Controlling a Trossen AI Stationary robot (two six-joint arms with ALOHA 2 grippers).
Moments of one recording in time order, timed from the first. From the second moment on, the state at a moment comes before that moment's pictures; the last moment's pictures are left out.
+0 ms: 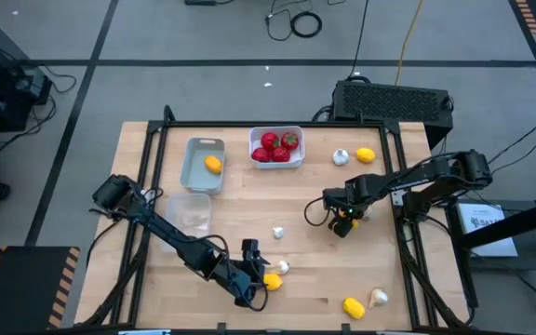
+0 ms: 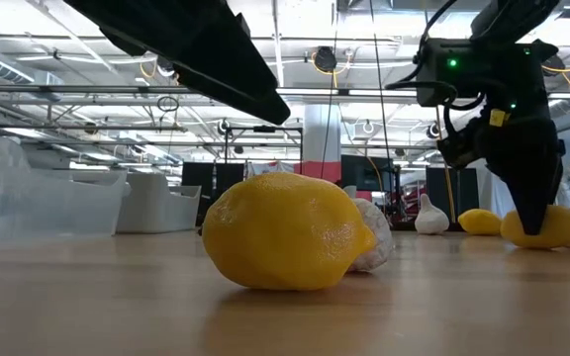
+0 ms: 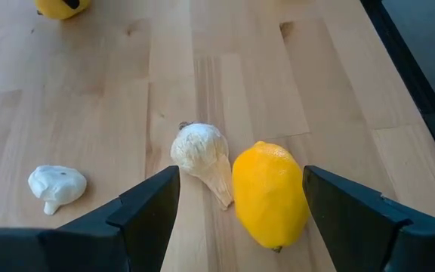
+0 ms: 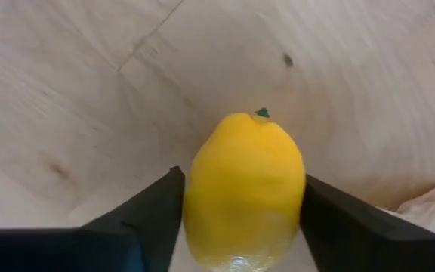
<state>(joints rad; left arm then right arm) -0.57 1.86 1.18 -0.11 -0.37 -0.25 0.01 1.43 0.72 -0.85 -0.12 0.76</state>
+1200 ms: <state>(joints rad) -0.57 1.83 1.19 -0.09 -0.57 -0.01 0.18 1.43 0.80 0.01 -0.18 0.45</state>
